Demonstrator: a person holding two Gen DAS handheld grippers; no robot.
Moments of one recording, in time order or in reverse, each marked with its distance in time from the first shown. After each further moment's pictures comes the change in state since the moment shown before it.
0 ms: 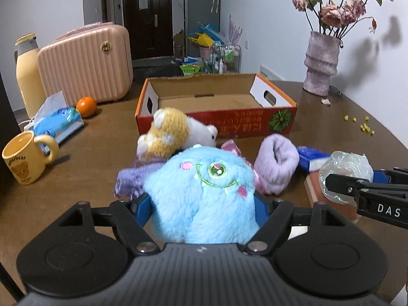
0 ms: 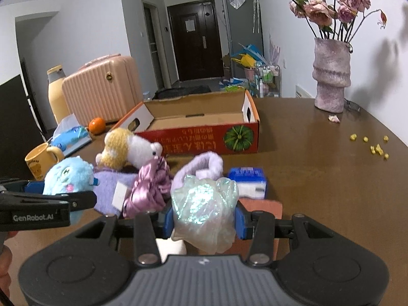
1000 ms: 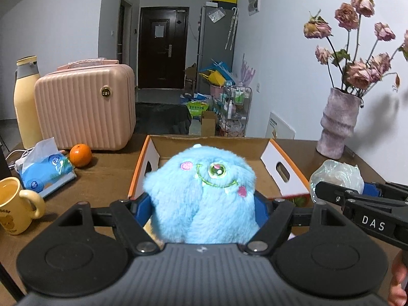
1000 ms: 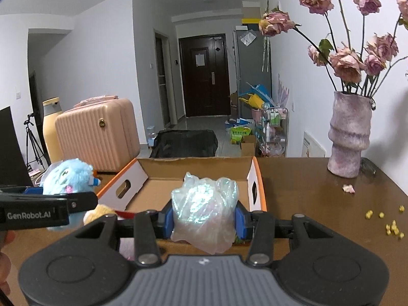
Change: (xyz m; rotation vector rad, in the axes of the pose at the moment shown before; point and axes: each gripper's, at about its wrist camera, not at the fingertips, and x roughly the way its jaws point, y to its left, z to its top) left arm 0.043 0.008 0.095 -0.101 -0.174 0.013; right arm 0.061 -0.011 0.104 -0.069 -0.177 0.016
